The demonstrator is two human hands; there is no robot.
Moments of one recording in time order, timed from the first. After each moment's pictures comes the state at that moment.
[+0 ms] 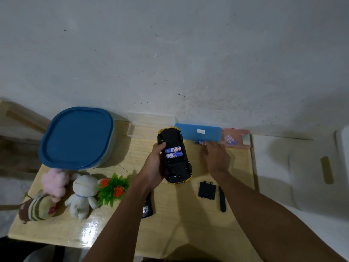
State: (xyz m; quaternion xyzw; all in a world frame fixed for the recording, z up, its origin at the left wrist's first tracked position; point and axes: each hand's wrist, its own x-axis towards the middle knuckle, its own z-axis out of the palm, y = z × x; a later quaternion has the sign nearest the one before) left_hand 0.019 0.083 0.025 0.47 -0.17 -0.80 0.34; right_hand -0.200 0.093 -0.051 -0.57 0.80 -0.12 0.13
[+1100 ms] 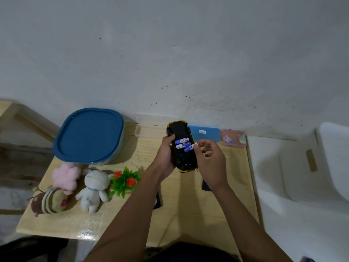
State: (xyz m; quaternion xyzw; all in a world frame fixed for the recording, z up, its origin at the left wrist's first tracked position) left_hand 0.016 0.088 0.042 0.44 -0.20 -0.81 0.34; right_hand -0.113 0.159 0.074 -0.43 0.70 -0.49 0.28
